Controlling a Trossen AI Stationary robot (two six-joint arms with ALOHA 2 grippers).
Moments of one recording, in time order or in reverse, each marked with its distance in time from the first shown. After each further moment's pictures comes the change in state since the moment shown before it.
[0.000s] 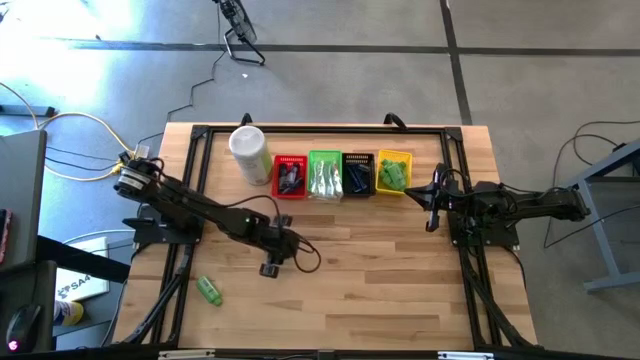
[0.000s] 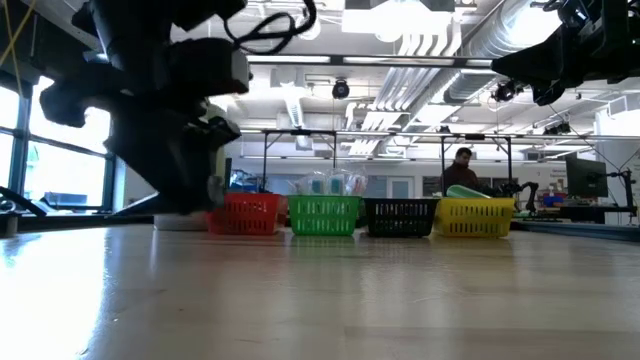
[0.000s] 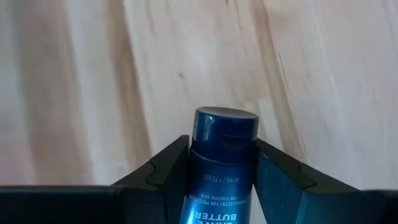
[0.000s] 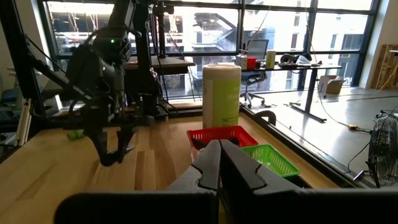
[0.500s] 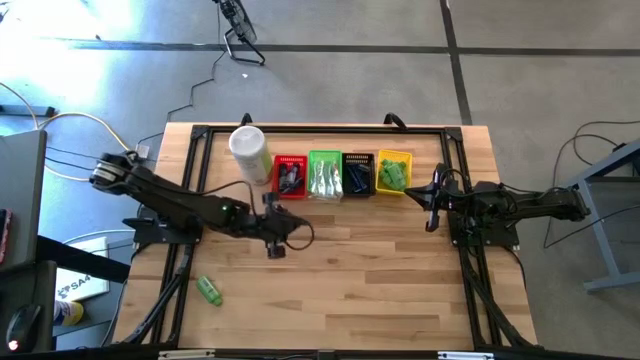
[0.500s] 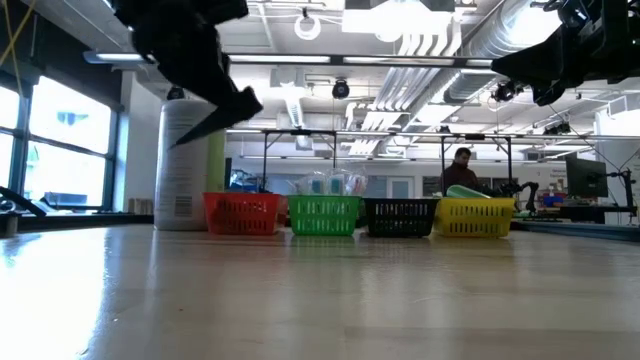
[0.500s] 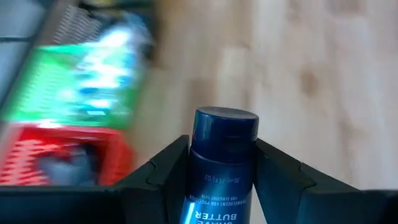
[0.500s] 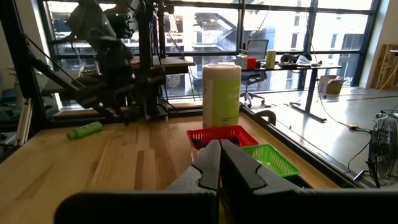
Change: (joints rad) left arm 0.000 -0.236 0.001 0.011 -0.364 -0.118; right arm 0.000 0.000 0.000 -0.002 0.000 0.000
